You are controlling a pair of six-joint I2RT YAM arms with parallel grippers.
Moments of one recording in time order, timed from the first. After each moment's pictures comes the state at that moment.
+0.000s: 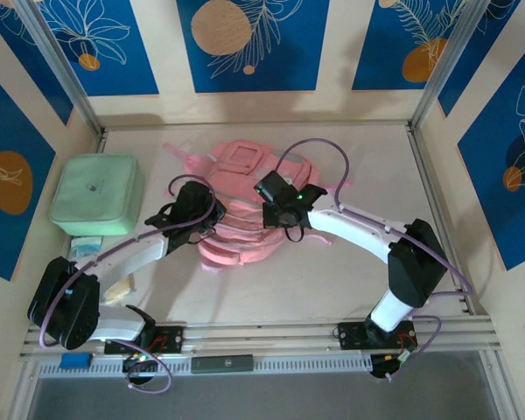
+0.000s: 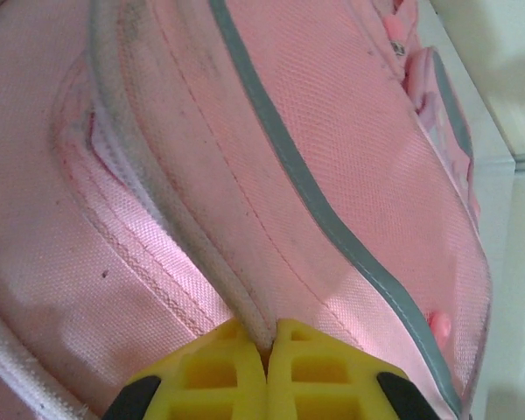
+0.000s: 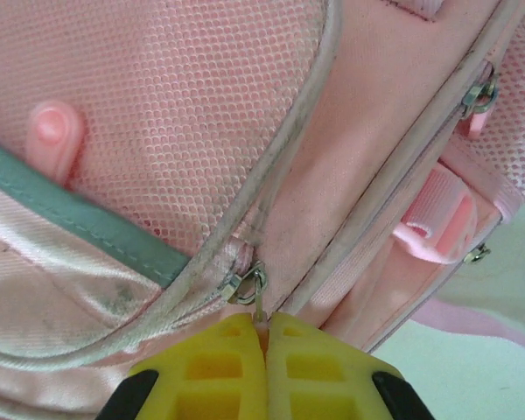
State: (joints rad) left arm -0.54 1.33 0.79 -0.17 -0.02 -1.12; right arm 0.79 1.63 1.28 -0.76 0.24 0.64
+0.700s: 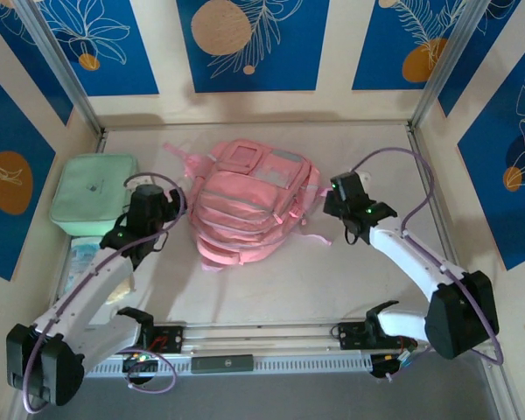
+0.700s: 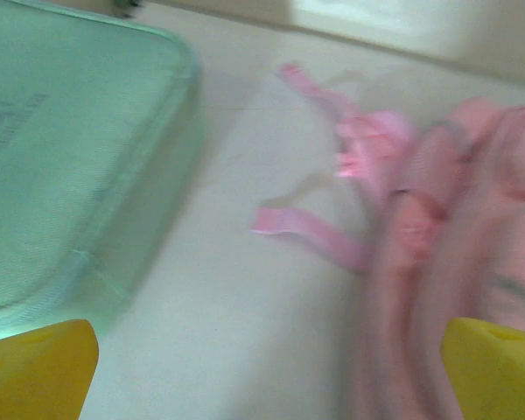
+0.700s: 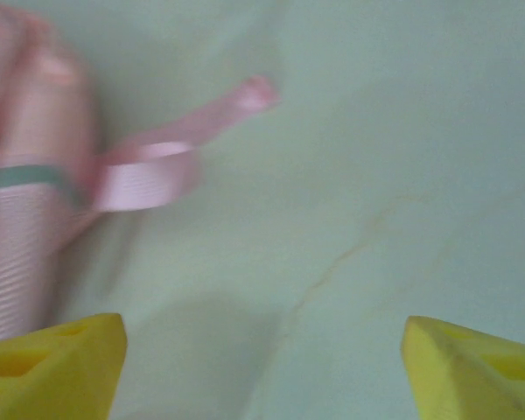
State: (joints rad) left arm -0.30 1.00 0.65 -0.26 -0.47 -0.36; right arm 0.32 1.25 0.77 -0.43 0.46 0.47
